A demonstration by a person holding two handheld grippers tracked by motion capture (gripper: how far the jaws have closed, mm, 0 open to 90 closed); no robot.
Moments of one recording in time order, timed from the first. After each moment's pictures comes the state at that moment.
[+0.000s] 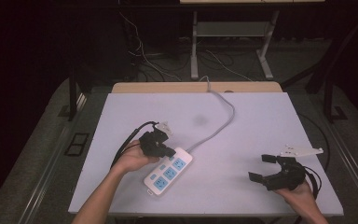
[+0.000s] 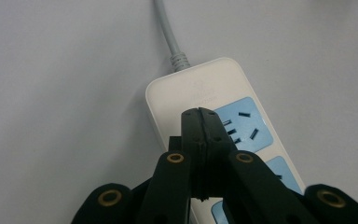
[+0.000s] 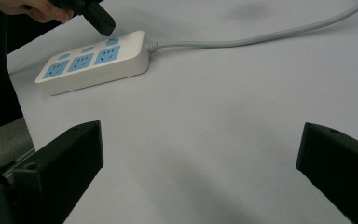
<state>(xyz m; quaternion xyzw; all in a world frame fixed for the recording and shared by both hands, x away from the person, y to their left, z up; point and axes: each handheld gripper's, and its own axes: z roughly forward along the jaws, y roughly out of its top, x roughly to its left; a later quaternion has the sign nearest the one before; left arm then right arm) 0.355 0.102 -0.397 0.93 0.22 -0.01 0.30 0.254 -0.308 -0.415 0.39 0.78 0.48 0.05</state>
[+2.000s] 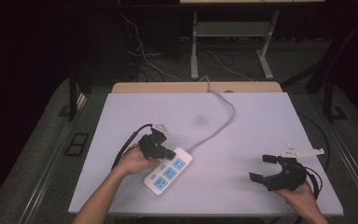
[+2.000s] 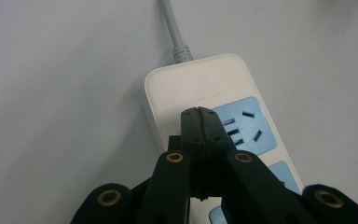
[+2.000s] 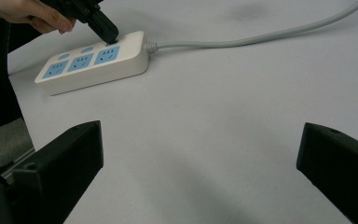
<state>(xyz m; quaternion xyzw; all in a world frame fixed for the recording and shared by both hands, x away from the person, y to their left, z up) 0.355 0.106 -0.409 0.91 0.26 -0.03 0.31 0.252 -0.310 -0.414 0.39 0.78 0.48 0.06</state>
